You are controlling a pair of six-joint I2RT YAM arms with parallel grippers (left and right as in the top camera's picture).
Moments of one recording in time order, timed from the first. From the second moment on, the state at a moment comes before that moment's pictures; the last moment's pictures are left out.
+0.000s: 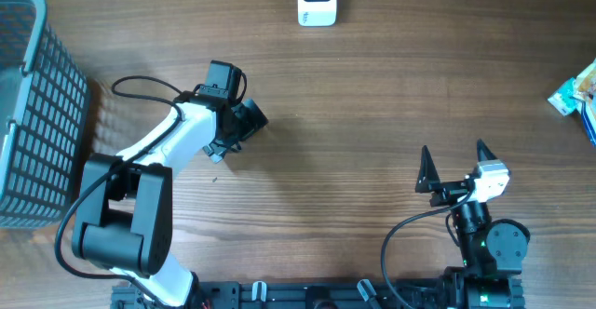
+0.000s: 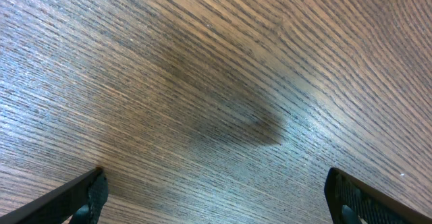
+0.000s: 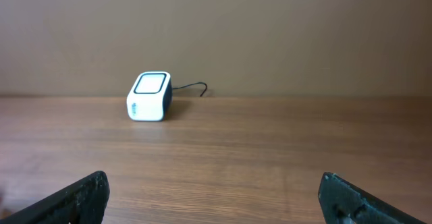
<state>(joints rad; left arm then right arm) -0.24 1.80 1.04 -0.59 0.07 -0.87 -0.06 0.02 0.01 0.01 -0.17 0.03</state>
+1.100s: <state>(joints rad) -0.24 1.80 1.04 -0.59 0.07 -0.87 -0.06 0.02 0.01 0.00 -0.12 0.00</state>
